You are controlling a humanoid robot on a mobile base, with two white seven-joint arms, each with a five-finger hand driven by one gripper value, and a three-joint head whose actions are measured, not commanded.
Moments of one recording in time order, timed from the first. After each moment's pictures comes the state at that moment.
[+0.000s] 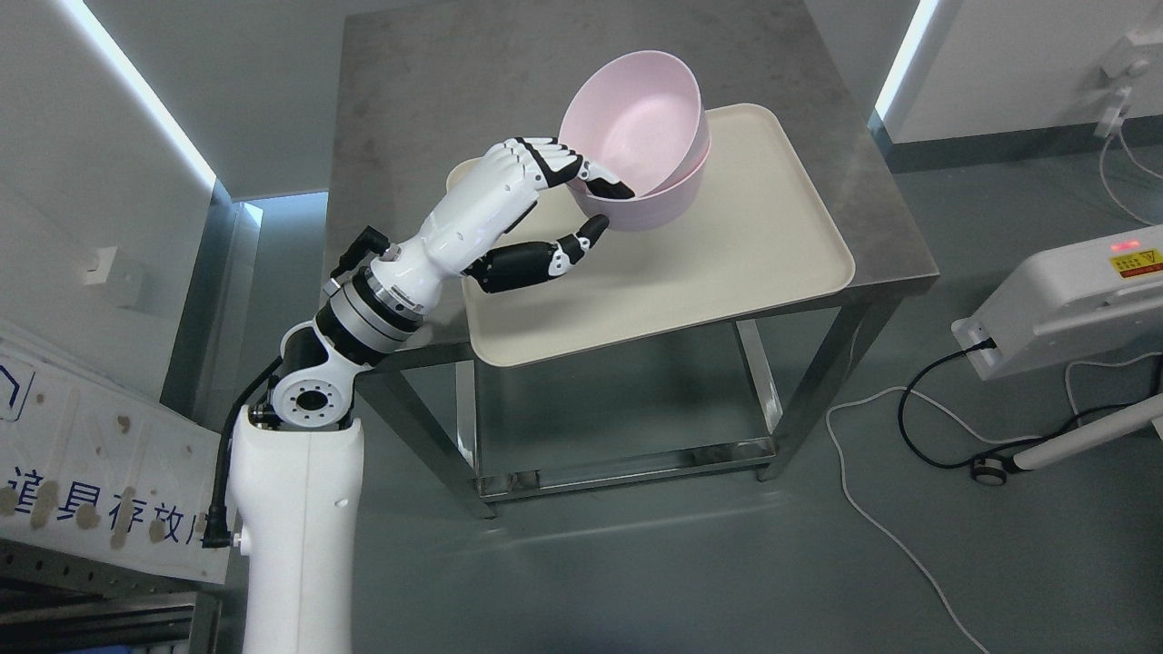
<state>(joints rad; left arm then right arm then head) -0.47 0.00 0.04 -1.60 -0.36 -0.73 -0.64 0.05 0.00 -0.09 -0.20 -0.09 0.01 0.06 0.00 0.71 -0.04</state>
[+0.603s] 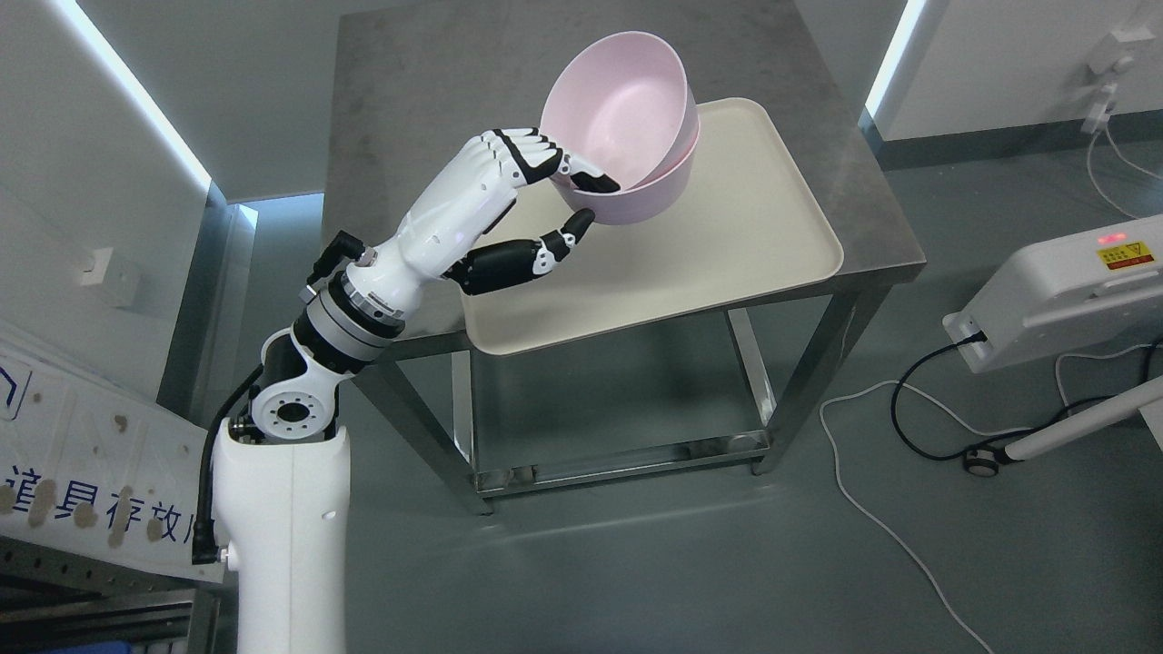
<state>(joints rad) -0.44 0.00 0.06 -1.66 -0.34 -0.73 -0.64 0.05 0.00 -0.09 -0.20 -0.09 0.01 0.06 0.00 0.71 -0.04</state>
